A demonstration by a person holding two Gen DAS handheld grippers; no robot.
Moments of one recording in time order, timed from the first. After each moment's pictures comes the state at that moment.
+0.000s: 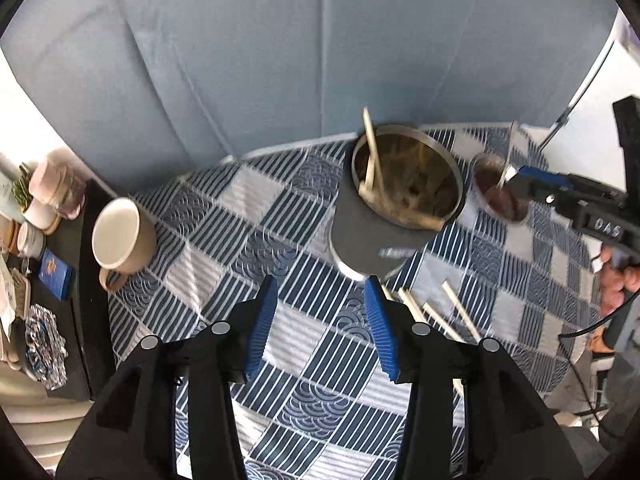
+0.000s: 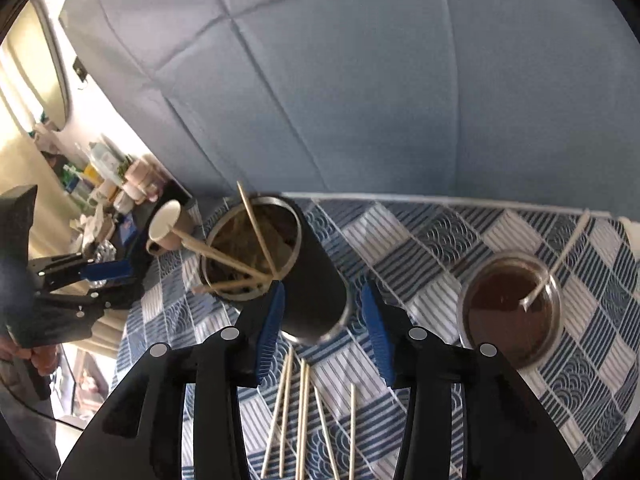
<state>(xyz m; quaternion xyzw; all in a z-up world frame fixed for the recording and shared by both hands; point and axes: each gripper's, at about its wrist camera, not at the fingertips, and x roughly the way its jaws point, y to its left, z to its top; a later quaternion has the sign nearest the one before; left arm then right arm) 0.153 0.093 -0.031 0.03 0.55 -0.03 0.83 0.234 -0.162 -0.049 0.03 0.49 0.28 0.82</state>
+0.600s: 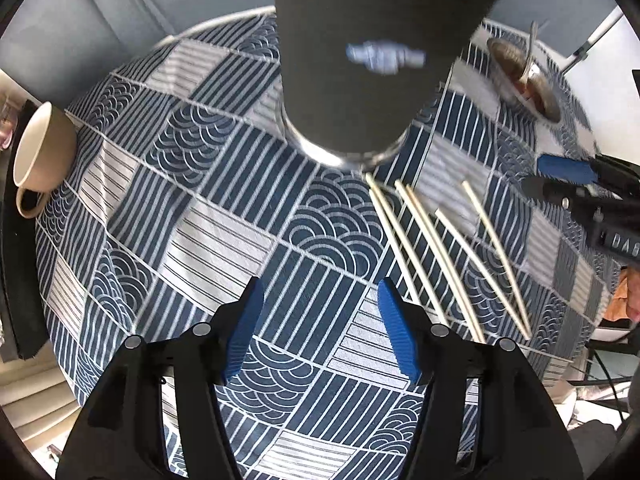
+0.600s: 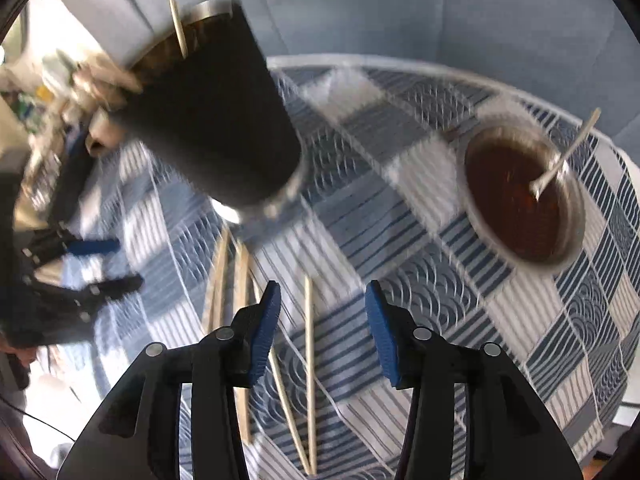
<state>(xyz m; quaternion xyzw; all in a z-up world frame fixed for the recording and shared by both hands) 0.127 0.059 -0.157 0.03 0.65 -0.04 0.76 0.191 -0.158 -0.162 -0.07 0.60 0.23 0.76</state>
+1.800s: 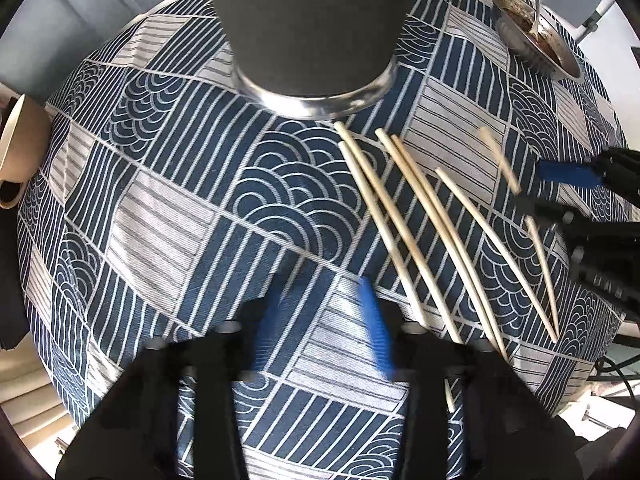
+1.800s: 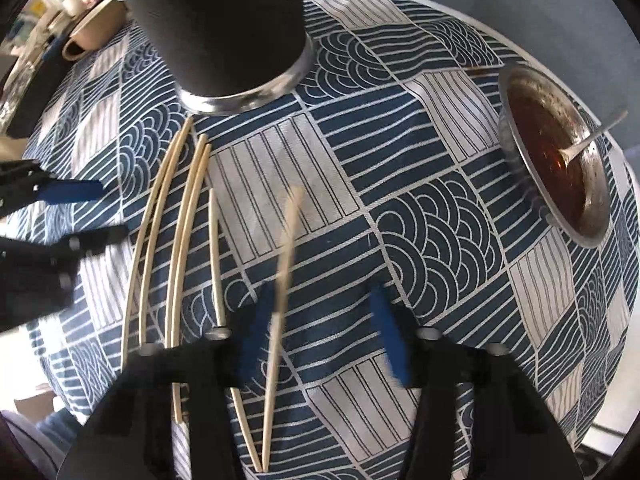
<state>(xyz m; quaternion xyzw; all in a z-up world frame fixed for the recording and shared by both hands) 0.111 0.003 -0.211 0.05 0.66 -0.02 0.75 0.162 -0.154 -0.210 -0.17 0.62 0.23 0.73</state>
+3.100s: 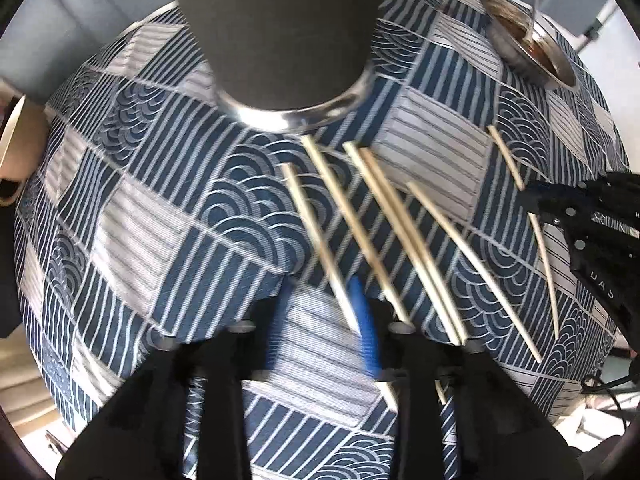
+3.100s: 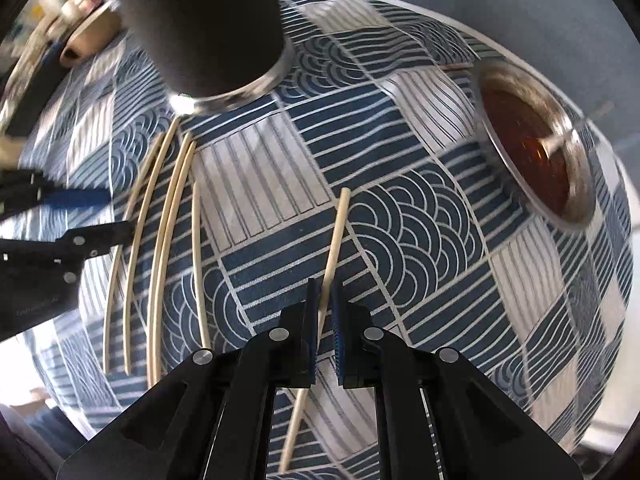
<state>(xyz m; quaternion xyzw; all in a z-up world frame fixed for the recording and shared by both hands) 0.113 -0.063 -0.225 0.04 0.65 -0.01 0.76 0.166 -0.183 -0.211 -0.17 0.61 0.22 0.74</state>
